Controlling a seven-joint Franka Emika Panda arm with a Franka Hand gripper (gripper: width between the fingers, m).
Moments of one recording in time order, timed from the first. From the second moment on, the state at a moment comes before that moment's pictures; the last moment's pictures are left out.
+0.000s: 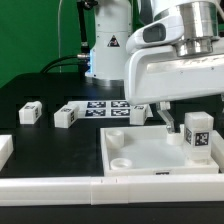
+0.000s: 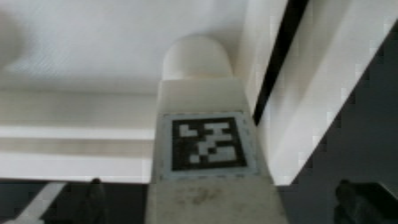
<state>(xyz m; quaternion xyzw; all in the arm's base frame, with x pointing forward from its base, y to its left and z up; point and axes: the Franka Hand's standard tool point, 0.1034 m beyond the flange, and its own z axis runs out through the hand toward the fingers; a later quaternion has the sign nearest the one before) 0.609 0.107 0.075 -0.99 -0.08 -0.12 0.05</state>
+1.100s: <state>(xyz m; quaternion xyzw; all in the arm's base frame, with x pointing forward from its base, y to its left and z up) 0.614 0.098 0.072 -0.99 -0.08 0.00 0.07</state>
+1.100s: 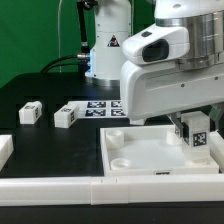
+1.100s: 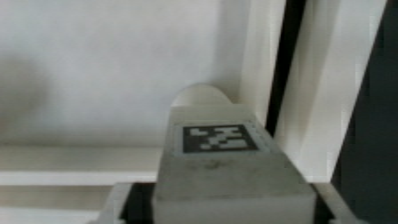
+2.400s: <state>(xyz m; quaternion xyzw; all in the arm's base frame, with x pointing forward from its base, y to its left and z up) 0.615 0.120 0.071 -0.85 0.53 0.03 0.05</state>
